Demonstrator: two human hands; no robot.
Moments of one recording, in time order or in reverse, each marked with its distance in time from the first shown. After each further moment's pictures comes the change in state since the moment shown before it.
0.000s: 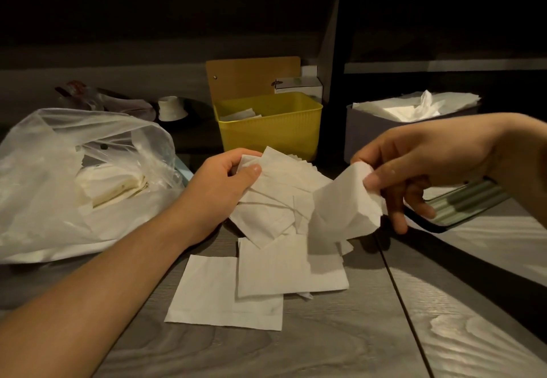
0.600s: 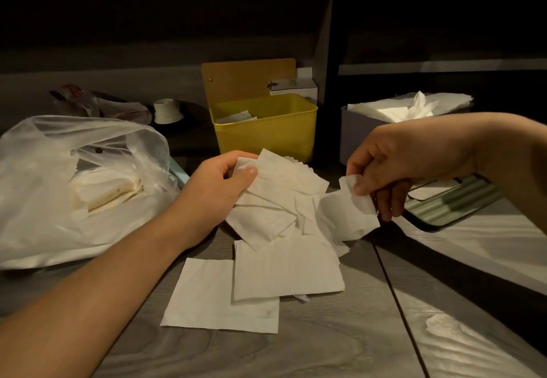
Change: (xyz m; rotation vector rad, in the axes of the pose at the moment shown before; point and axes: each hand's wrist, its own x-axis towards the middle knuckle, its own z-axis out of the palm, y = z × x) left_hand 0.000 -0.001 0.001 -0.034 -0.021 0.003; right_hand 0.006 -0.005 0.009 -0.152 0.242 0.105
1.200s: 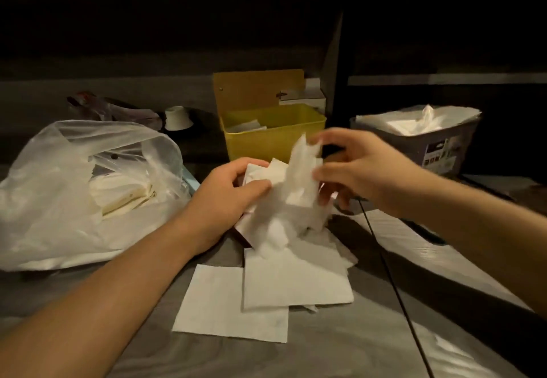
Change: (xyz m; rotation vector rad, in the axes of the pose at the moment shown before) left_hand -0.001 0.005 0.000 -0.004 0.030 -0.015; right_hand 0.030 -0.019 0.055 0.268 0.549 -0.319
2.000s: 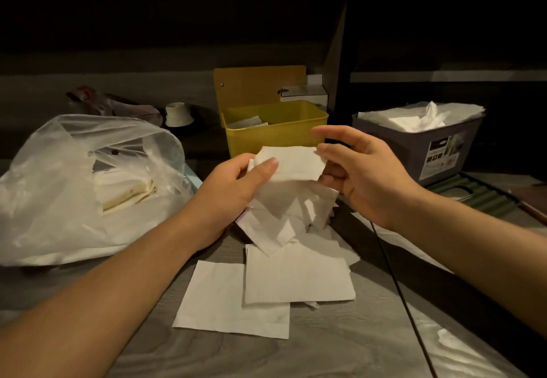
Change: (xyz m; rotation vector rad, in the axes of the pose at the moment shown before) left_hand 0.000 0.005 0.003 -0.108 -0.047 -0.021; right_hand 0.010 0.014 0.019 0.554 0.191 0.040
